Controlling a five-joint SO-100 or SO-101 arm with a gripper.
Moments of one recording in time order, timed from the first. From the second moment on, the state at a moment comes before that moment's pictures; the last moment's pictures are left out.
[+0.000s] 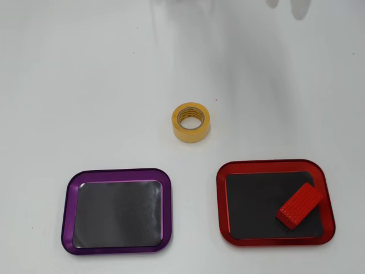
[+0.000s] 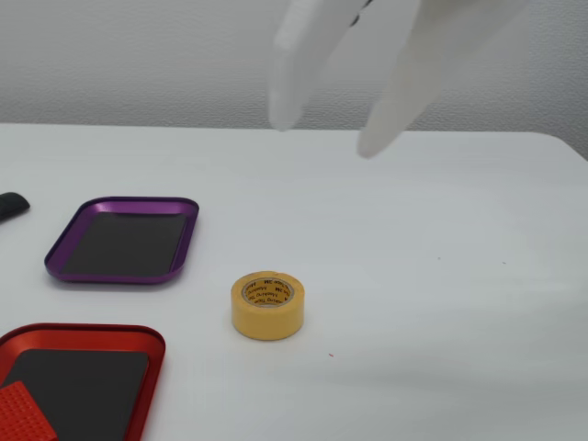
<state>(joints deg) -17.1 106.3 76.1 85.2 -10.2</state>
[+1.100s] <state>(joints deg) 1.0 191.8 172.4 68.6 1.1</state>
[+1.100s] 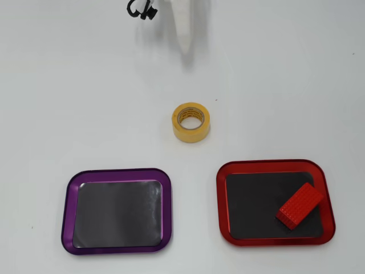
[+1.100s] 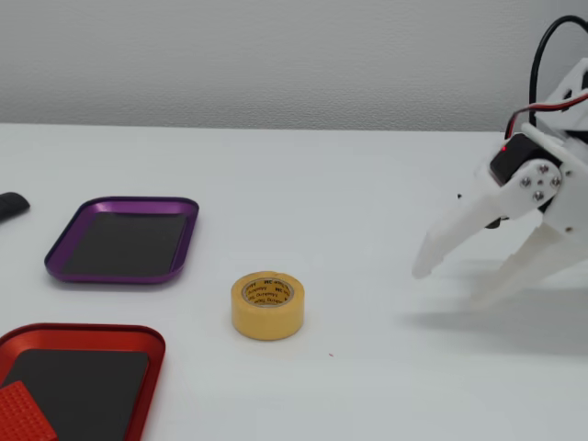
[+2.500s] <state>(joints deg) 1.1 191.8 175.3 69.2 1.7</state>
